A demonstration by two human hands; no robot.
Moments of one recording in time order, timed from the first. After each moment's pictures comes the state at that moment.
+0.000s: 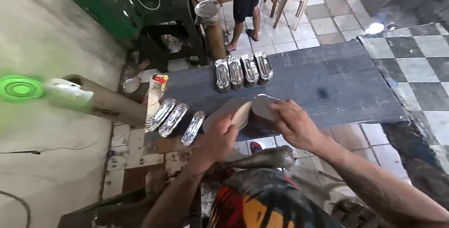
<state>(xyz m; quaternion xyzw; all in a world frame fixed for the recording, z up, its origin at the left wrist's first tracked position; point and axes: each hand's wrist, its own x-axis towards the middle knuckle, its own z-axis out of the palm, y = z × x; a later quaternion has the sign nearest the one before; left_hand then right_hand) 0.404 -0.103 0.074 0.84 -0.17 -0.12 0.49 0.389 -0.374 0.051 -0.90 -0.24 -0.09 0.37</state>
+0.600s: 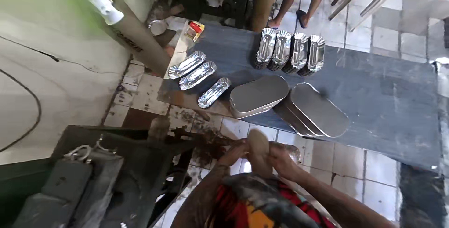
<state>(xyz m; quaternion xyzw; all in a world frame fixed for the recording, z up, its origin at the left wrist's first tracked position) 0.279 -0.110 -0.123 0.59 0.16 -0.26 0.75 0.302 -0.331 -0.080 -0.76 -0.15 0.31 0.55</state>
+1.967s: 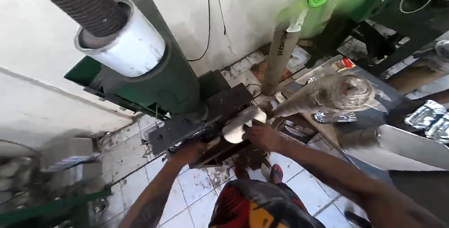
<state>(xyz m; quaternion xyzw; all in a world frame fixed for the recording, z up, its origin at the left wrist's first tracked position) -0.090 0.191 -0.009 0.90 0.30 -0.21 0.23 0.217 0.045 -0.031 -0.51 -0.84 0.07 0.19</state>
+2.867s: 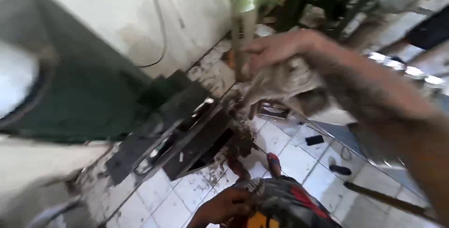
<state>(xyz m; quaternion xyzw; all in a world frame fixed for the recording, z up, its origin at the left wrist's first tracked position) -0.019 0.004 -0.006 0.64 0.05 -0.18 0.75 0.322 -0.009 0.240 -0.71 -0.66 0.24 0.12</state>
